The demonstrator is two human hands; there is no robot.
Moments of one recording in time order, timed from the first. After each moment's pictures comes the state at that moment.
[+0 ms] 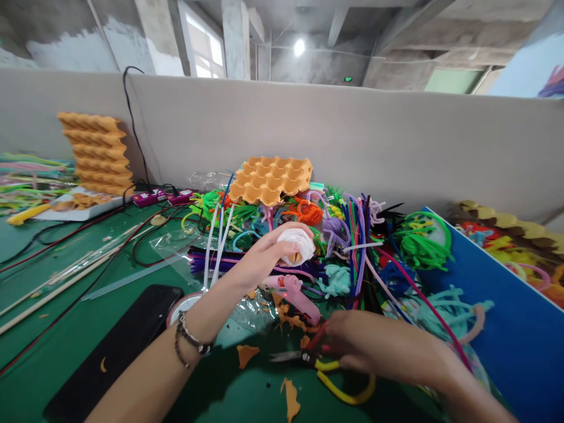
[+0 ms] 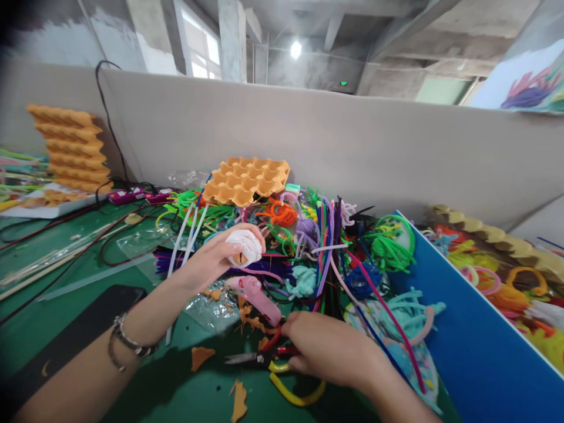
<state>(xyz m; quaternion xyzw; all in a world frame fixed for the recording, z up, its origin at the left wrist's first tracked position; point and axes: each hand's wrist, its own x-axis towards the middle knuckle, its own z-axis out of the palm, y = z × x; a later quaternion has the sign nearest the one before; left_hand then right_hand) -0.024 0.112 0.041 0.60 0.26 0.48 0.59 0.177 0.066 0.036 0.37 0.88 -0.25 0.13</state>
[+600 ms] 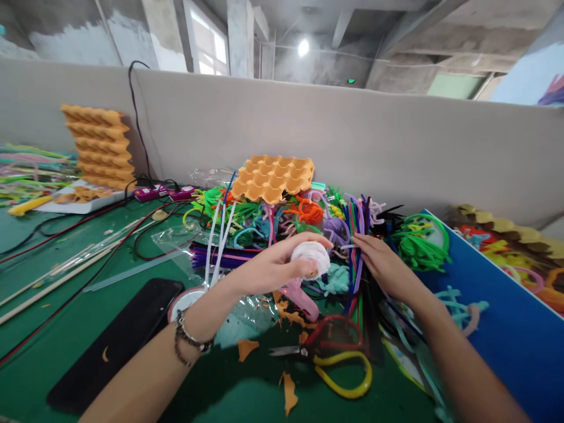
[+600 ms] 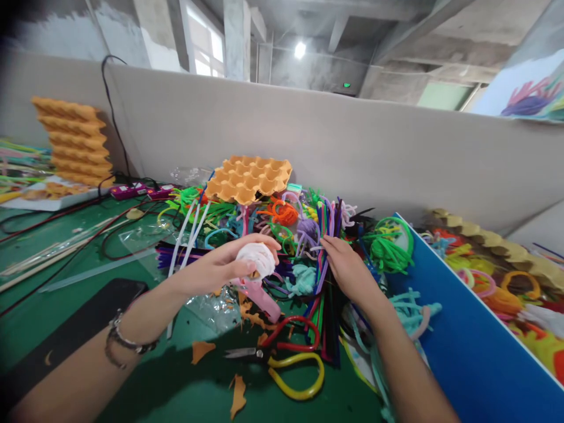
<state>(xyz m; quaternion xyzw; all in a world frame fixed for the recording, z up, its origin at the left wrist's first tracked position) -0.024 0.098 0.046 0.70 0.21 0.38 0.57 0.247 0.155 -0.003 0.46 0.85 0.13 -0.22</state>
